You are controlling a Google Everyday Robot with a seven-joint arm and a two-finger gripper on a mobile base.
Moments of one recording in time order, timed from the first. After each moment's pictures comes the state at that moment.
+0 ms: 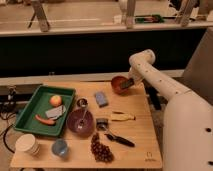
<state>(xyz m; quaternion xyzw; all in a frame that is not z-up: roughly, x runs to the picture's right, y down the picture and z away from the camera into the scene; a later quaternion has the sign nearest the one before) 0.207 -0.056 0.944 -0.16 -0.03 -0.27 0.95</state>
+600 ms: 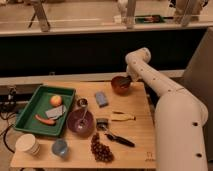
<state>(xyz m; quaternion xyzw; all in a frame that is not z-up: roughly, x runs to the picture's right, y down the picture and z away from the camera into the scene) 0.192 -0.073 0.966 -0.15 -0.03 -0.28 0.95</state>
